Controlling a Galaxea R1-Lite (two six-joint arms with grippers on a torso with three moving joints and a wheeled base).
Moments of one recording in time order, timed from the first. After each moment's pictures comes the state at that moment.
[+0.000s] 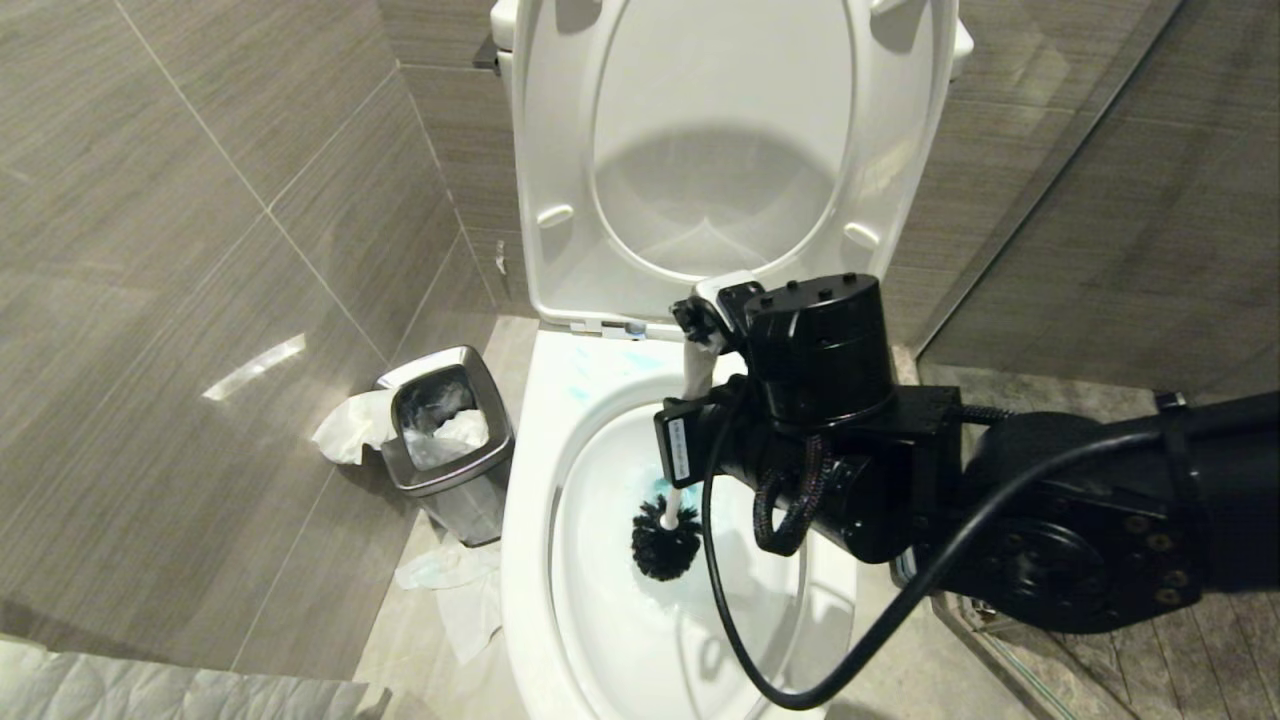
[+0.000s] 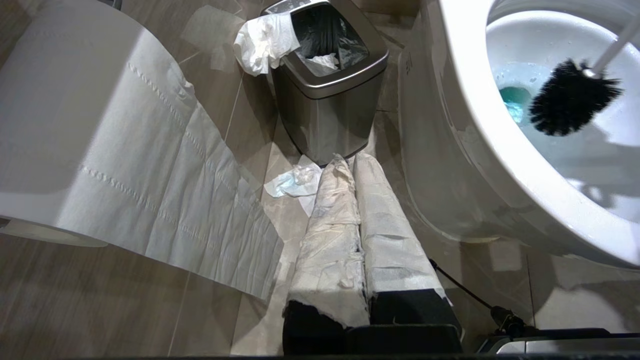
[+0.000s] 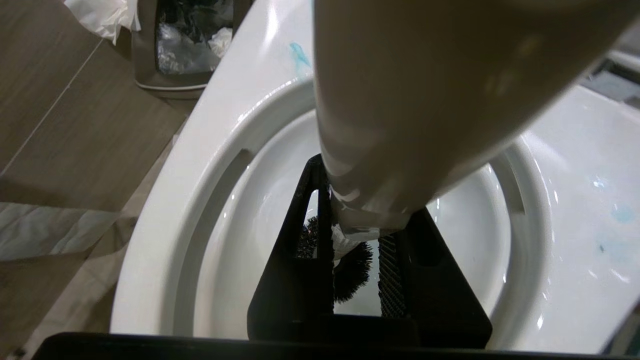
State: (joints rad) left arm -0.01 0.00 0.00 0.01 0.00 0.00; right arm 0.86 1.90 -1.25 -0.35 -0.41 0.09
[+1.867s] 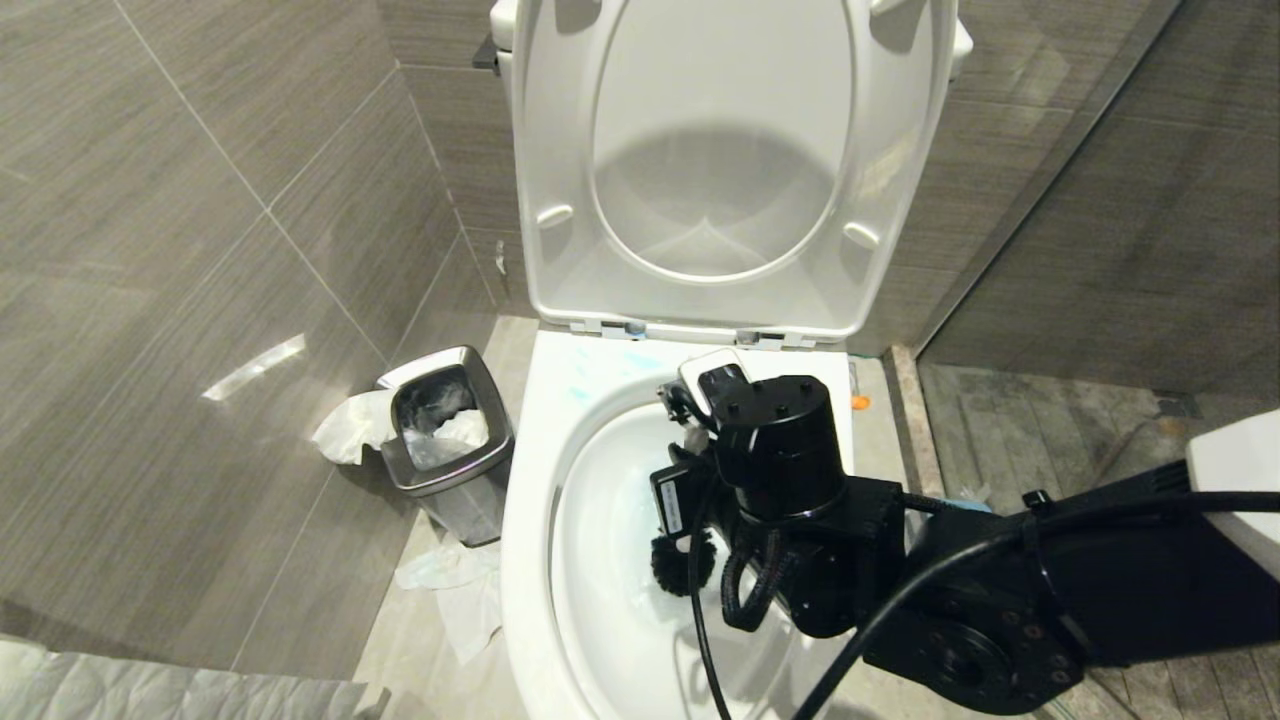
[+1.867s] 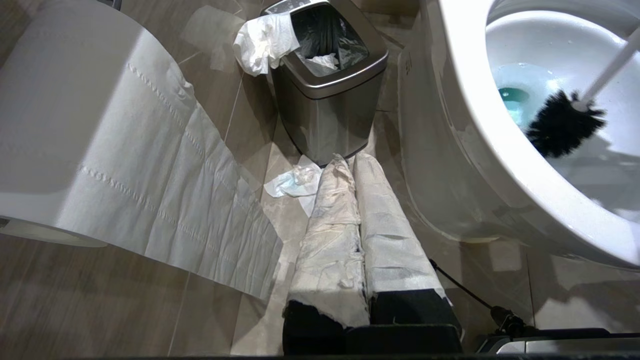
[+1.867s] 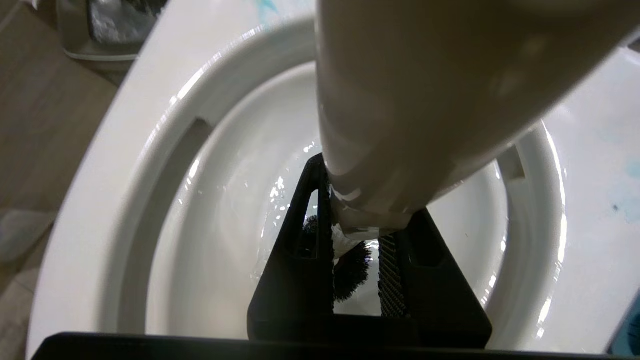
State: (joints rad) left arm -0.01 0.00 0.00 0.01 0.00 0.00; right arm 0.88 1.99 -1.10 -0.59 -0.53 0.06
